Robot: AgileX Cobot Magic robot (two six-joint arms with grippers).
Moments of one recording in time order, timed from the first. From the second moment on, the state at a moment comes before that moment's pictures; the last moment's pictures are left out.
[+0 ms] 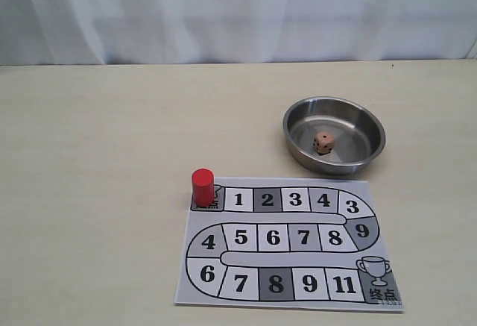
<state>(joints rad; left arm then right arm) 0.02 0.00 0.01 0.09 0.16 -0.05 0.01 0.01 0.00 0.15 -0.04 -0.12</state>
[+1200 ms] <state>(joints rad) 0.02 0.00 0.01 0.09 0.16 -0.05 0.01 0.65 -0.70 0.22 0.39 -0.16</state>
